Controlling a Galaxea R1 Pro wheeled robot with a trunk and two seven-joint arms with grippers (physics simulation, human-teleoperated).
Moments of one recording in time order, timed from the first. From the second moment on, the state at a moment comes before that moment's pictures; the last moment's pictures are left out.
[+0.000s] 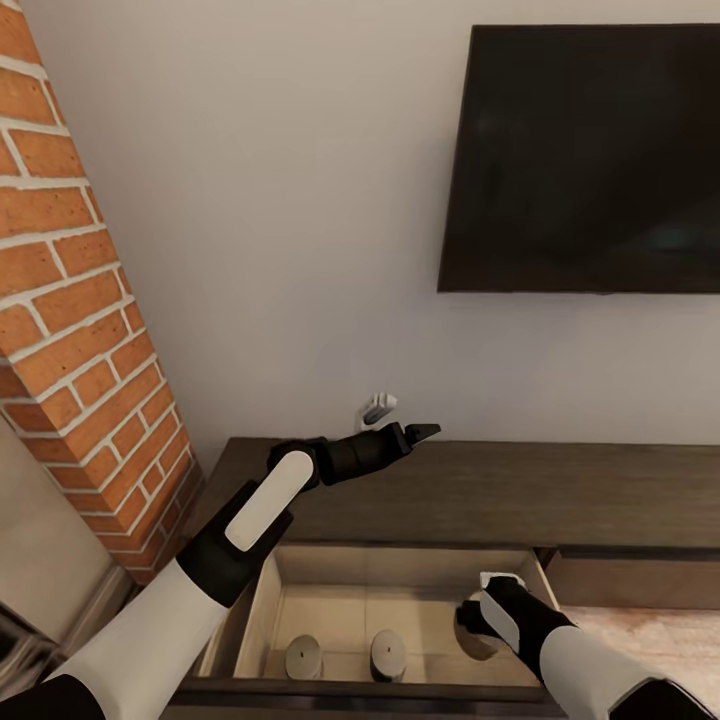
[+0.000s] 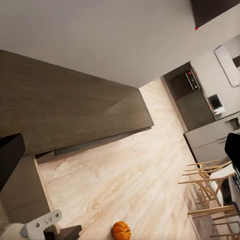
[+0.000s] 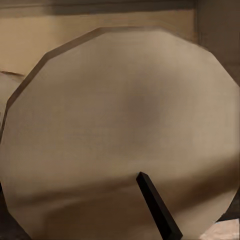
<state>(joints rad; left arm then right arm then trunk) -0.80 -0.06 -0.60 -1.28 1.35 0.60 0.17 -0.72 -0.04 0.46 -0.24 -0.57 0.48 -0.24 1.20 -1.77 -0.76</state>
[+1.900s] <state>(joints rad) -0.80 -0.06 -0.60 -1.28 1.13 0.61 -0.20 -0.72 -0.04 0.45 -0.32 -0.57 0.47 -0.24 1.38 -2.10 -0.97</state>
